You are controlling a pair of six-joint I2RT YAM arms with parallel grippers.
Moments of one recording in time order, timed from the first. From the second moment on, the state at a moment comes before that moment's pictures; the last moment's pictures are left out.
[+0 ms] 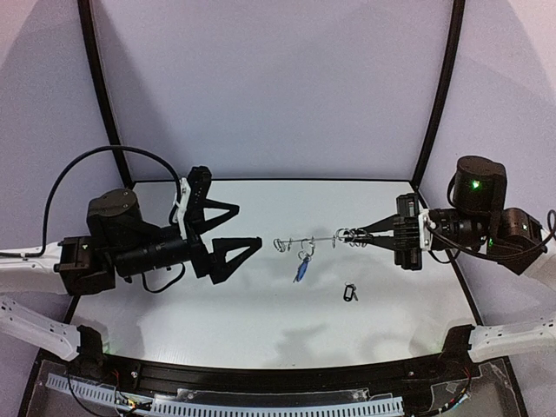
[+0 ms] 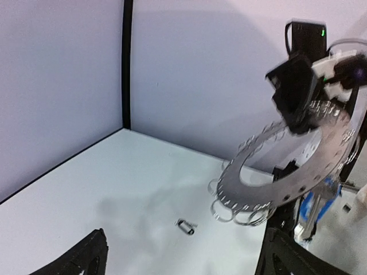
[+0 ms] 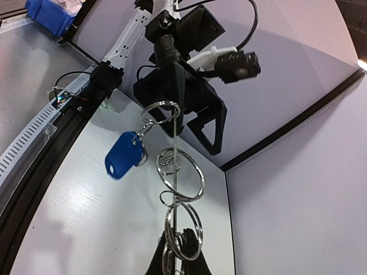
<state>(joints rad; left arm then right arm) -1.17 1.04 0.84 0.19 -0.04 -0.06 0.98 0.84 1.01 -0.37 -0.44 -0.90</state>
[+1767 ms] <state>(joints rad) -1.00 1.20 0.84 0.34 0.61 -0.58 0.98 0.87 1.03 -0.42 -0.45 -0.92</state>
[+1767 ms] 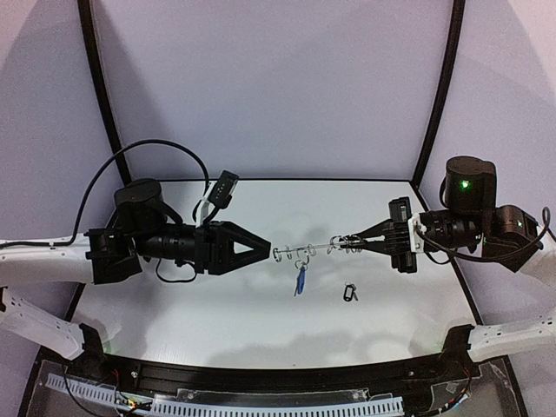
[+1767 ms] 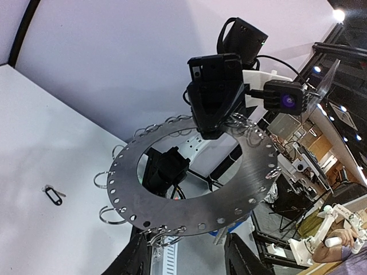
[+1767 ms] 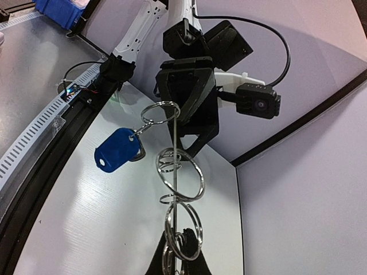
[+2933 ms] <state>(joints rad) -0.99 1.30 0.85 0.43 0.74 -0.68 0.98 0.86 1.03 -0.42 -0.46 -0.92</state>
